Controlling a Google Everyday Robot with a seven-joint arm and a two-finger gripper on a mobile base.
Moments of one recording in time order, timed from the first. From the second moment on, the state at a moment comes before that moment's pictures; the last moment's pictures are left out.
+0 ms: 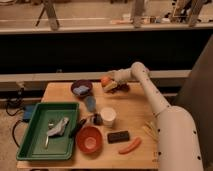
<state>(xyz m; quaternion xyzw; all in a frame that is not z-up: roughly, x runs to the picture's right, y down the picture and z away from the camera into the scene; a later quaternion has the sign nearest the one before) 0.027 -0.058 0.971 -0.15 -0.38 0.21 0.89</state>
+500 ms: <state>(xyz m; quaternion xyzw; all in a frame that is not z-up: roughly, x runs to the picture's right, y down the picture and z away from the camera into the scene) 0.018 -0.058 0.973 -0.15 -0.39 0.19 0.89</state>
